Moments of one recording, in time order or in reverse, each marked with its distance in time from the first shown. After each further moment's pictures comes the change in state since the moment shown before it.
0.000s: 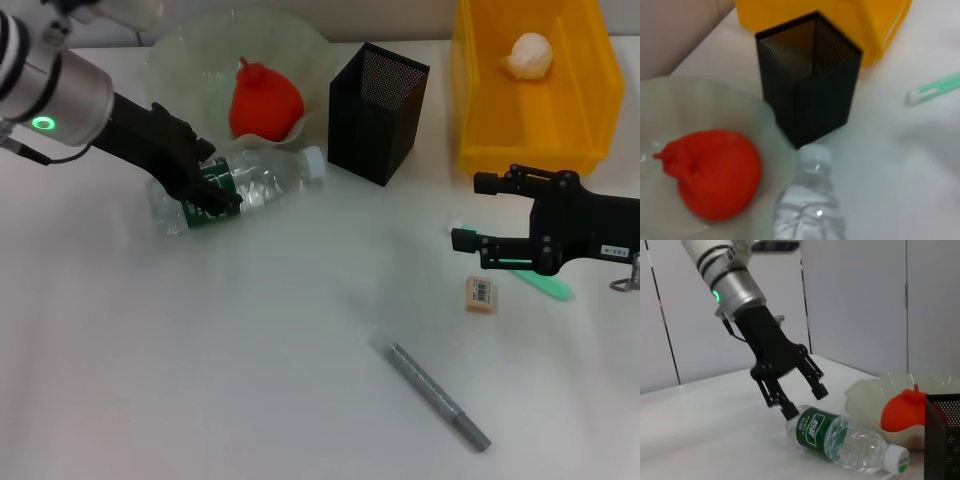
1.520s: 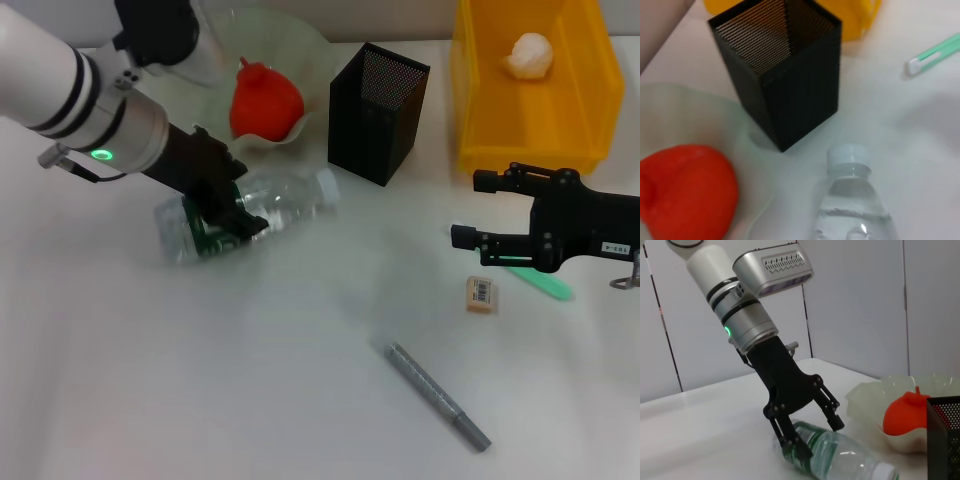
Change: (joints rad) left arm 0.012 -0.007 0.254 -0.092 -0.053 -0.211 0.028; right arm 0.002 -0.001 0.000 0.000 0.008 -0.009 0.027
